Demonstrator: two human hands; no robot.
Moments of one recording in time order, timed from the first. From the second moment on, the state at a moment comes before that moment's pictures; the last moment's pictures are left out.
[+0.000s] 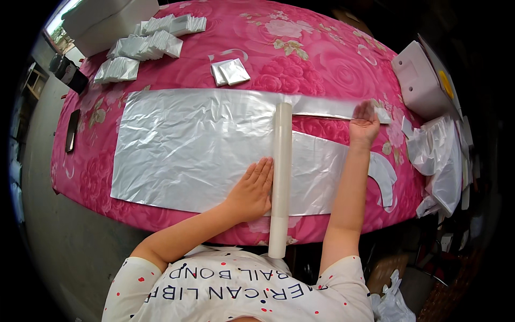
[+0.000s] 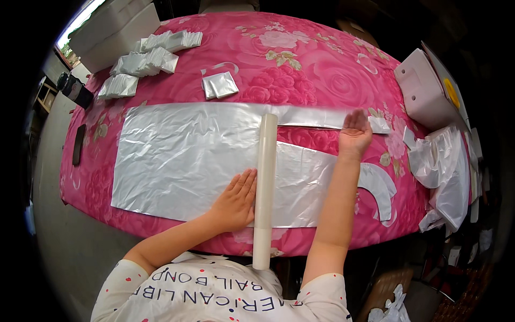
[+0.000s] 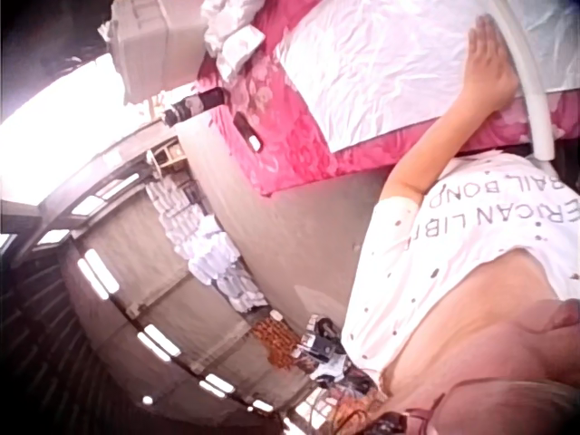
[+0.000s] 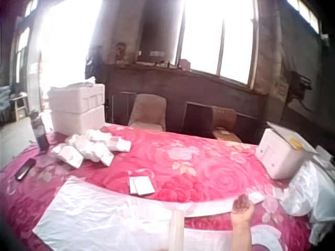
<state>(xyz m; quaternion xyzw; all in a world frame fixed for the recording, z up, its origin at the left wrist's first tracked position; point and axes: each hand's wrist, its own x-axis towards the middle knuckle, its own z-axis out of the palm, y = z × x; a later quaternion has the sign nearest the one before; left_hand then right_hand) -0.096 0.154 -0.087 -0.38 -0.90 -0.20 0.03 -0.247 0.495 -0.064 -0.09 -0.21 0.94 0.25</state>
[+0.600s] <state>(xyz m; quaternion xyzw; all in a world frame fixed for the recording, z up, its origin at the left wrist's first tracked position) -0.099 0.156 -0.099 -0.40 -0.88 -0.21 0.11 -0.164 0.078 -0.075 0.40 -0.81 0.42 -0.04</state>
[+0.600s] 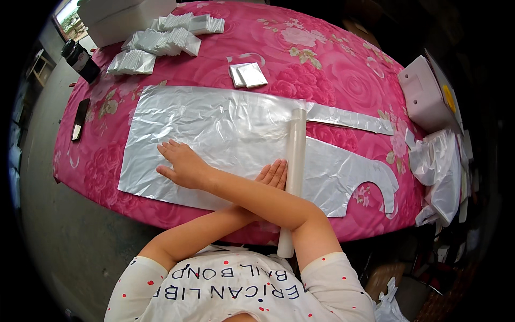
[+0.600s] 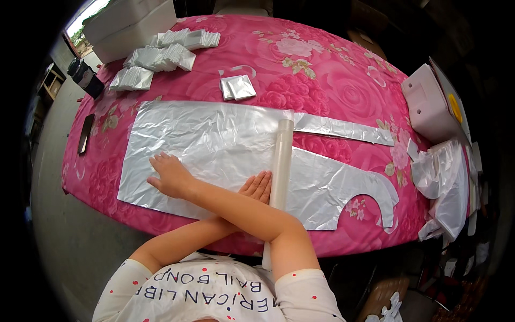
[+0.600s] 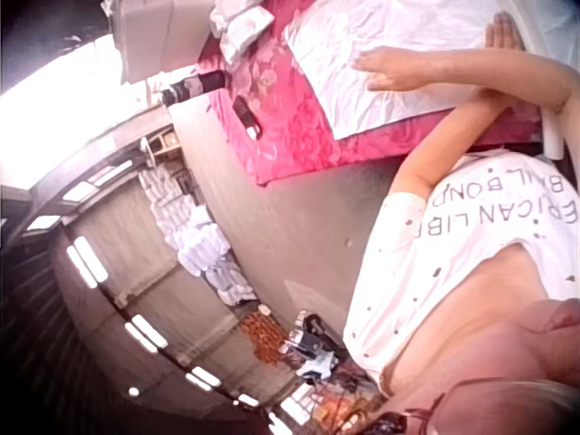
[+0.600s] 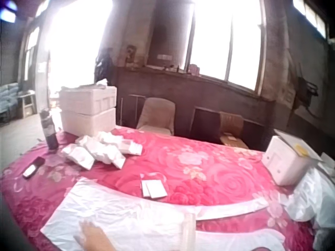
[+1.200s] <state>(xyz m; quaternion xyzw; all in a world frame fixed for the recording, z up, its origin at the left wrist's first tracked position) -0.111 0.110 -0.062 -0.33 -0.86 -0.39 0.03 -0.109 0.327 -0.049 0.41 -0.89 0.20 0.03</state>
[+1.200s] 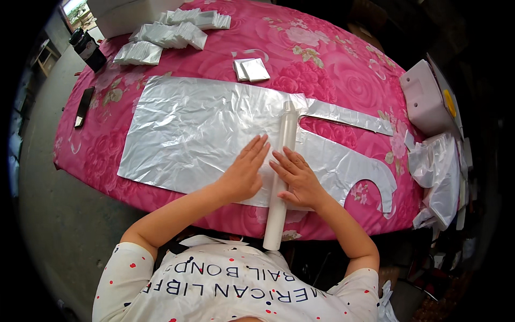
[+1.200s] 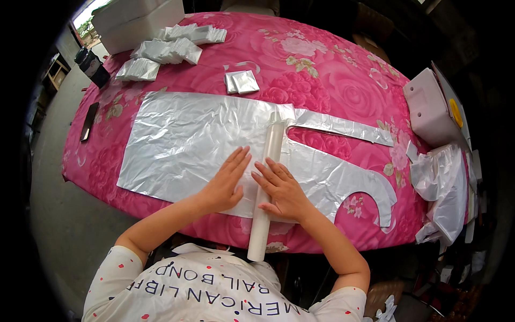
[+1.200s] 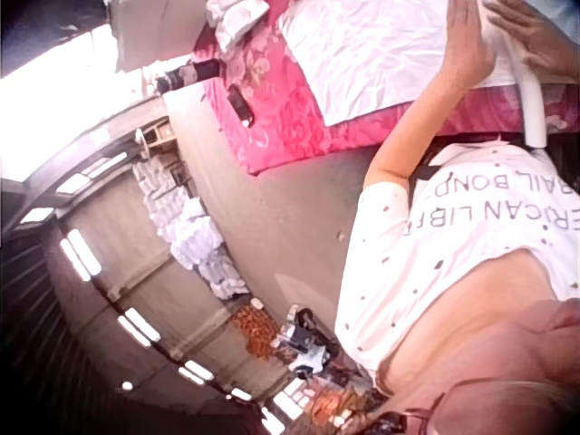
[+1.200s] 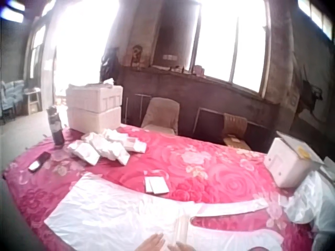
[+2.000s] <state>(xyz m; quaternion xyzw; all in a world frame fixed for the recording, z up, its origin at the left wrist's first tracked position) 0.013 -0.122 -0.042 0.07 -0.90 -0.43 0.07 -0.200 0.055 -0.059 0.60 -0.77 0.20 0.02</state>
